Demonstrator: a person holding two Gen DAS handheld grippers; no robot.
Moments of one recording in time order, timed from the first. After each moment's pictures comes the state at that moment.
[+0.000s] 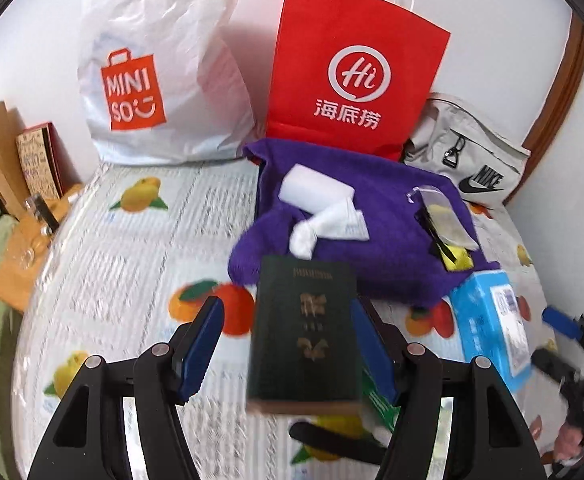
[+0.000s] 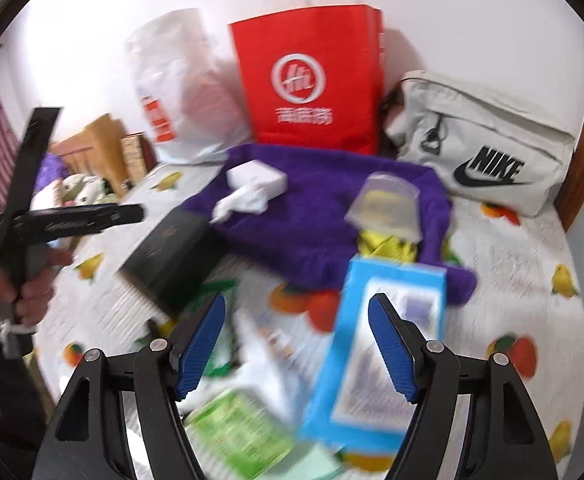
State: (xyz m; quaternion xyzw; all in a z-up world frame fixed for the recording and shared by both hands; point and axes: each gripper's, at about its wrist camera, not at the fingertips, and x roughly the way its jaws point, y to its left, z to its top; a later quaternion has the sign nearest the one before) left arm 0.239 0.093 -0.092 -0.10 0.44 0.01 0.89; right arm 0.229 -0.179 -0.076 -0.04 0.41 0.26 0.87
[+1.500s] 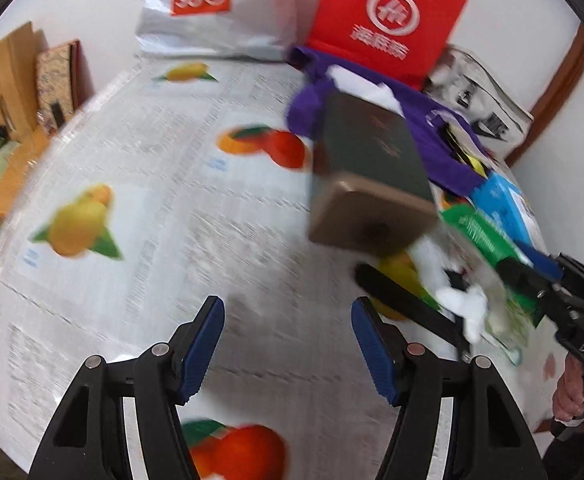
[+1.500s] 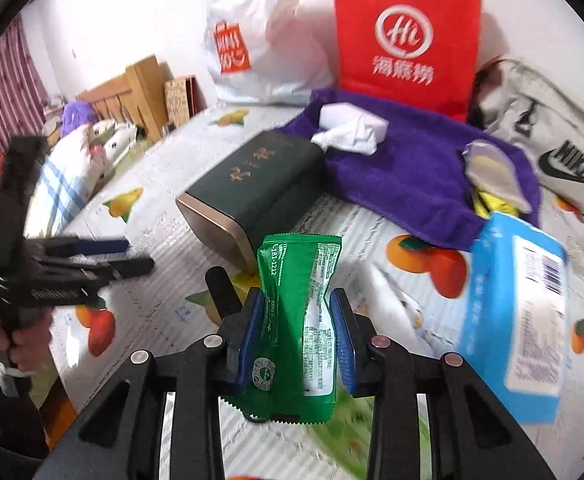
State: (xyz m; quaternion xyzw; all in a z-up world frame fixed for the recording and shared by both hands) left arm 0.139 0.116 -0.172 -0.14 0.49 0.00 0.86; right arm 0.178 -0.099 -0.122 -0.09 0.43 0.31 0.84
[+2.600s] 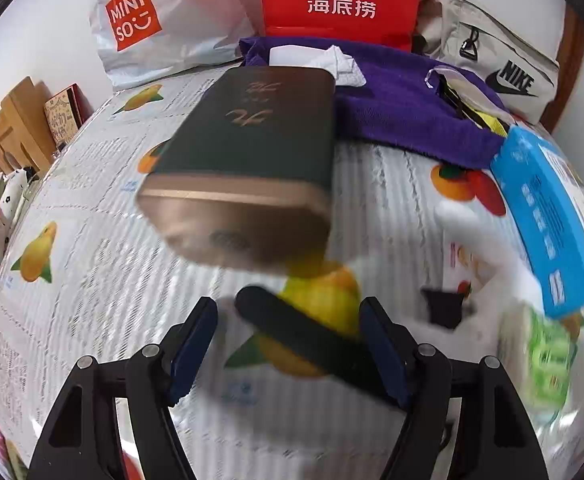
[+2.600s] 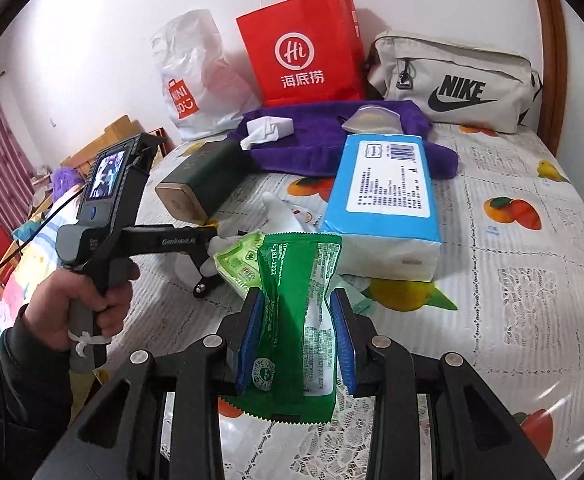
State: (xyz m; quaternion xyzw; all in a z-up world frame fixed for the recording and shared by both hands) left arm 0.185 0.019 -0.188 -0.03 0.49 0.10 0.87; right arm 0.113 -0.241 -0.135 0.01 0.40 0.27 0.87
